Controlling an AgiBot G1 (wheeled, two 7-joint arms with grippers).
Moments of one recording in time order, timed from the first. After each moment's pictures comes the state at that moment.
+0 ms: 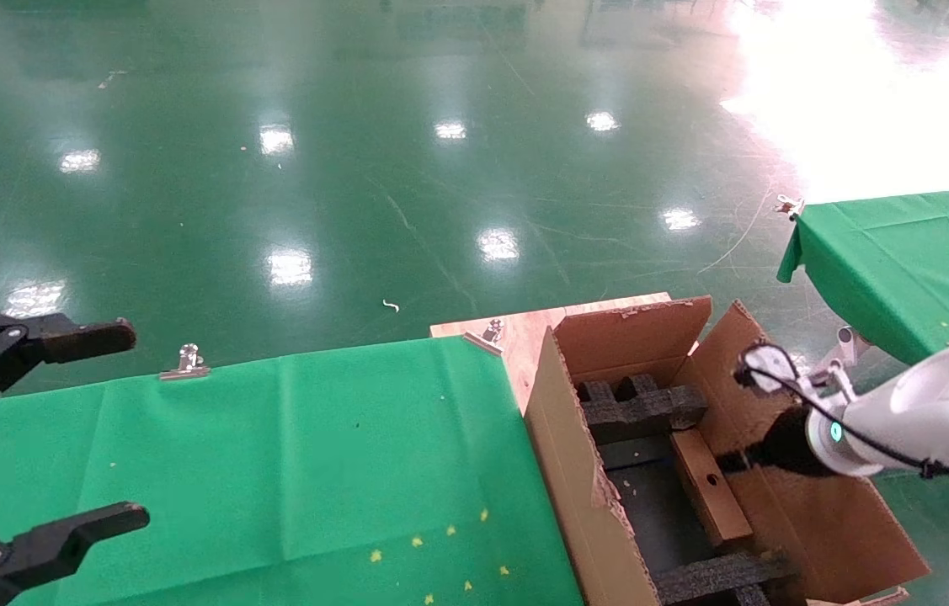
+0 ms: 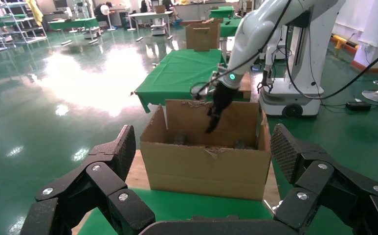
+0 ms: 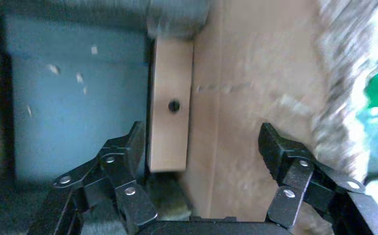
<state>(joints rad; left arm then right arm) -1.09 0.58 0.35 -1.26 0.68 1.46 -0.15 1.95 -0.58 -2.23 1.23 -1.92 -0.59 2.09</state>
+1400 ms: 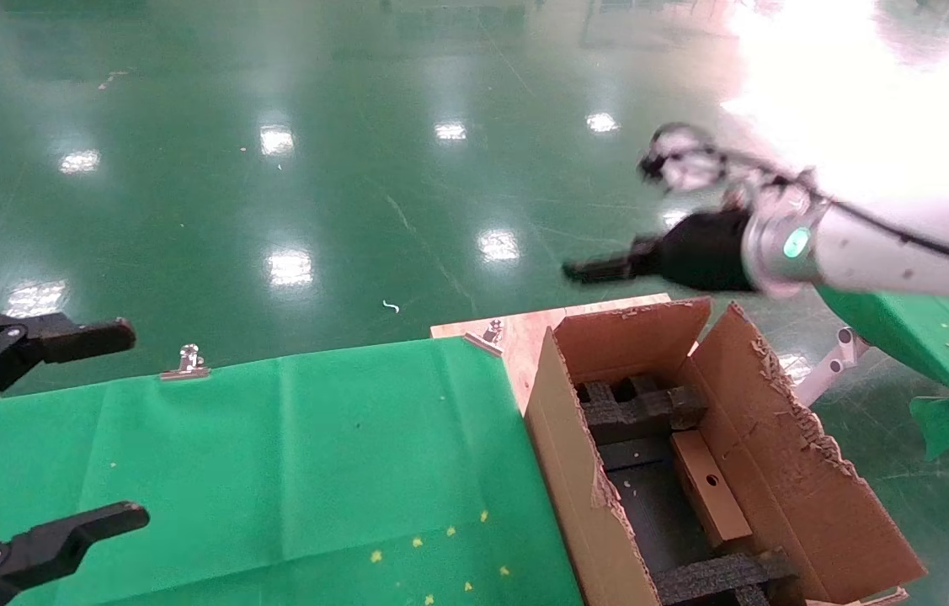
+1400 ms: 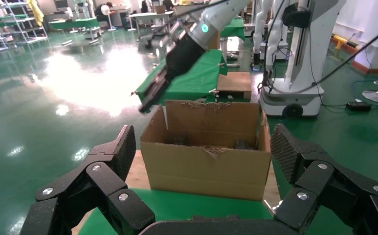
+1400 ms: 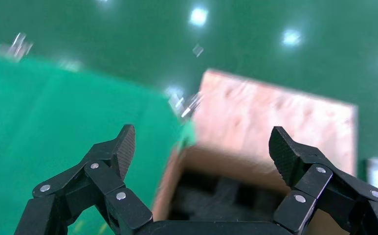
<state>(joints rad) -1.09 0.58 0.35 -1.26 0.68 1.46 -0.15 2.09 -0.55 -1.90 1.36 -1.53 -0.57 1.64</state>
